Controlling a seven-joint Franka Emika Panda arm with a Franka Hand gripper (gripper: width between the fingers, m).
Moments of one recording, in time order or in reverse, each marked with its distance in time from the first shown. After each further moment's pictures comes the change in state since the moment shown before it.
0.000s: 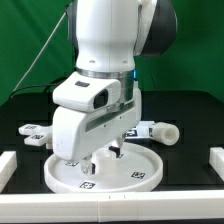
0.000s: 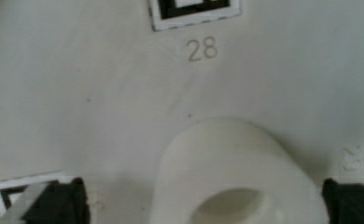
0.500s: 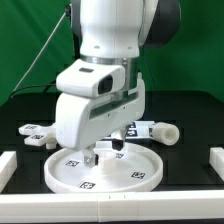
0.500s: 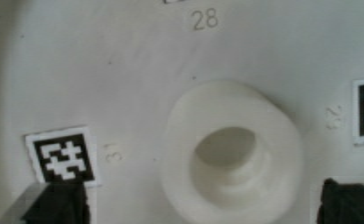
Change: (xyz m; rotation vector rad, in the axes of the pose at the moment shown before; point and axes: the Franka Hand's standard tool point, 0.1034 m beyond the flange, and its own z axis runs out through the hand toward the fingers) arm 0.005 0.002 -0.012 -0.016 0.008 0.002
